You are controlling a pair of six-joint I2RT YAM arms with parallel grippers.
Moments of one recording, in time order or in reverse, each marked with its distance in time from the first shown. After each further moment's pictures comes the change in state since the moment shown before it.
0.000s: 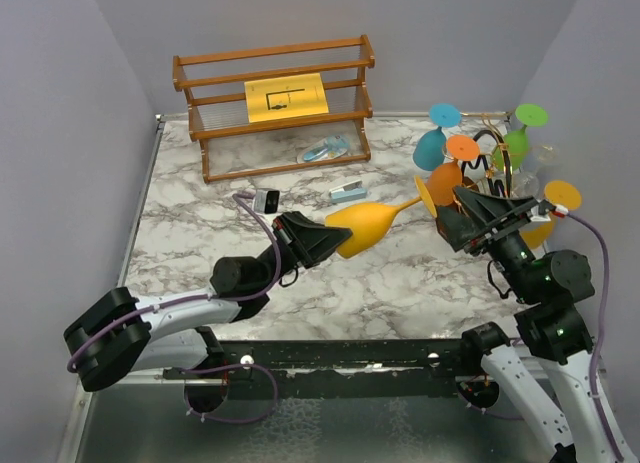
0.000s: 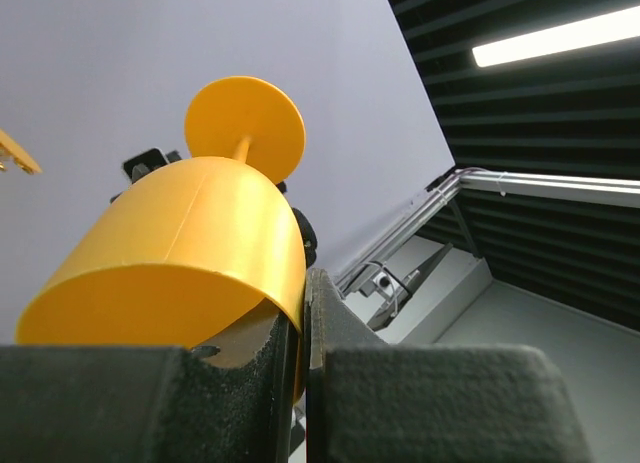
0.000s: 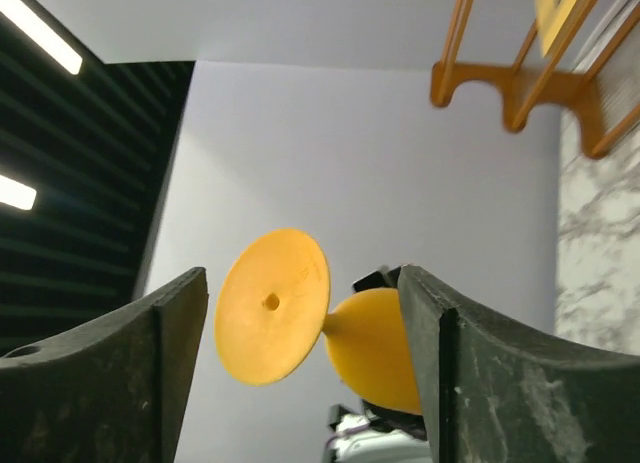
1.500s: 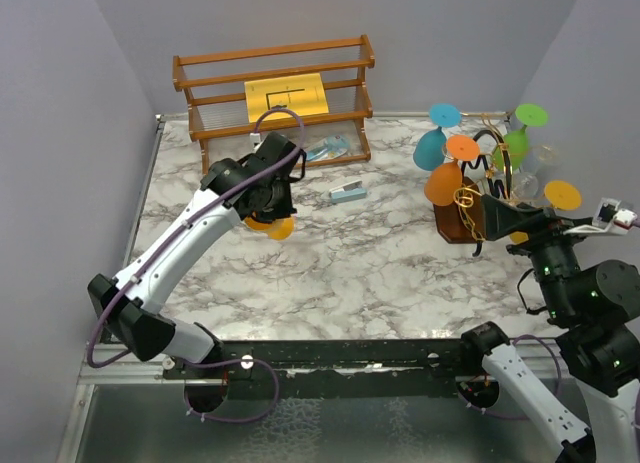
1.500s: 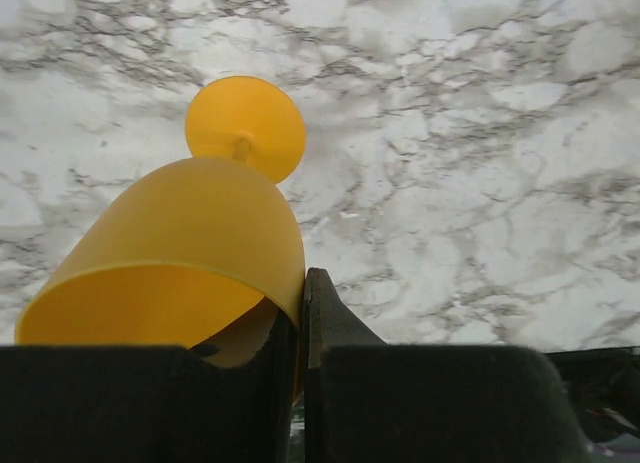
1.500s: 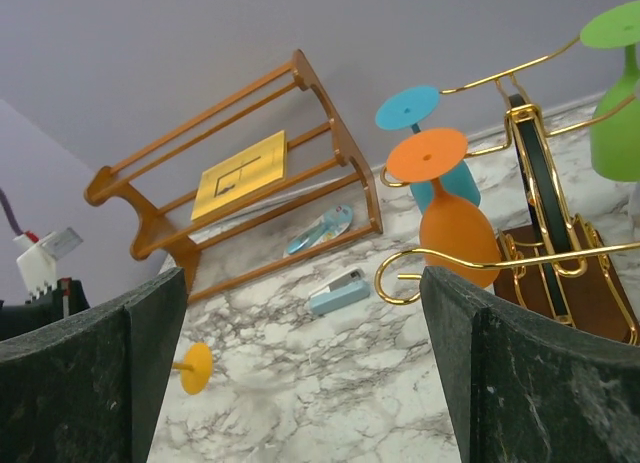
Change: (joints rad) left arm 0.278 0.228 1.109 -2.598 -0.365 0.713; right arm 0.064 -0.007 0.328 -0.421 0.465 -1.183
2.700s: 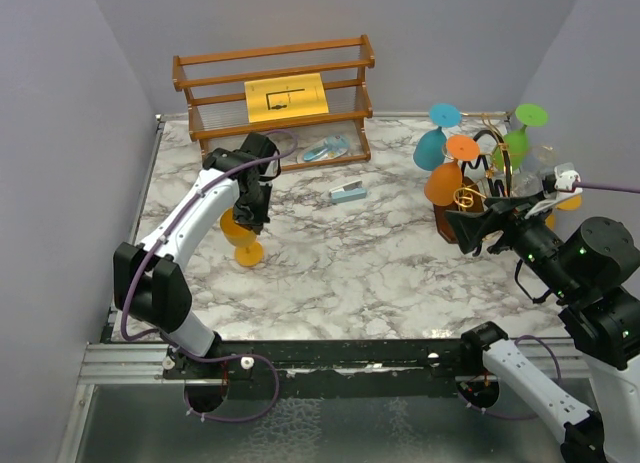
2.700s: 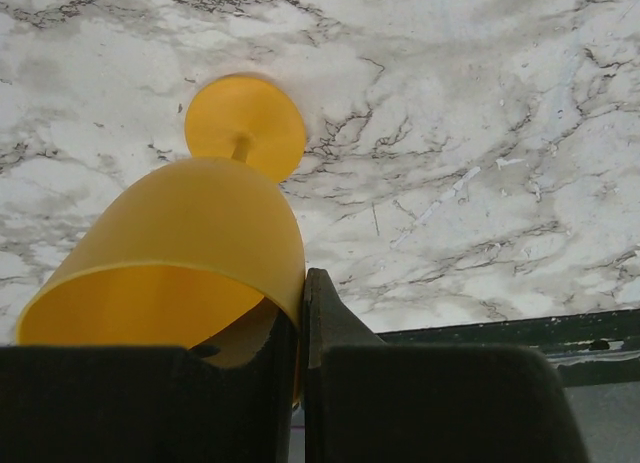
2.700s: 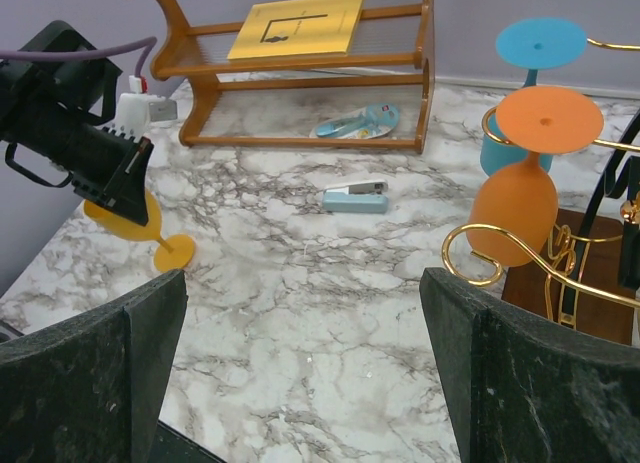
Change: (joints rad) left arm 0.301 0.175 -0.095 -0.071 0.203 0.426; right arm 0.002 0.219 0.207 -0.210 -0.367 -0.242
